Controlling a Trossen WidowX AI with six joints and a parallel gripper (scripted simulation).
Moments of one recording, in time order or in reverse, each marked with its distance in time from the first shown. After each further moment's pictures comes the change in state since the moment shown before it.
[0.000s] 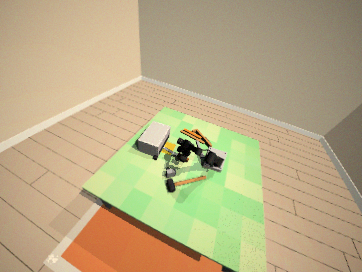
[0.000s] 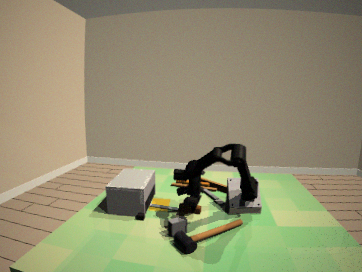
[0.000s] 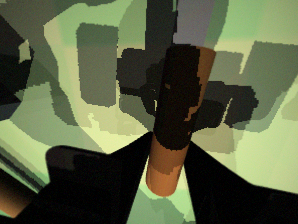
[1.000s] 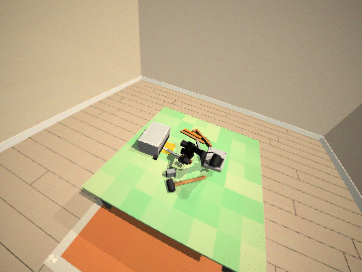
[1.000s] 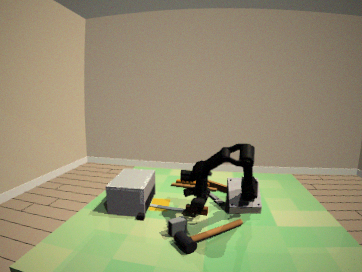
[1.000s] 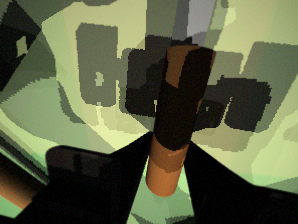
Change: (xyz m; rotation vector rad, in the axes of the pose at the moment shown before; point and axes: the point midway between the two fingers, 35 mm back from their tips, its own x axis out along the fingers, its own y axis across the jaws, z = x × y) arm 0.000 0.002 -0.035 0.001 0.001 -0.001
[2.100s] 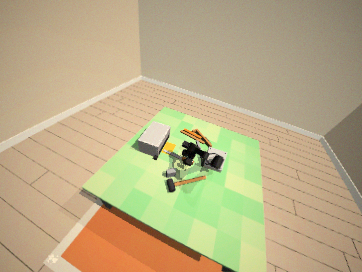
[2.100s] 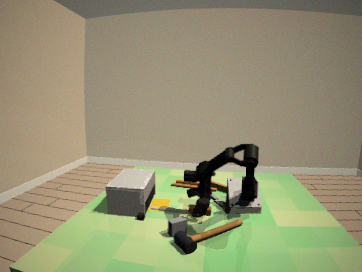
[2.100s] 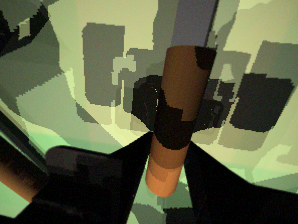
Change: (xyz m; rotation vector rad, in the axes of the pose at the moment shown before) arm -0.001 0.000 -0.017 -0.090 0.003 0.000
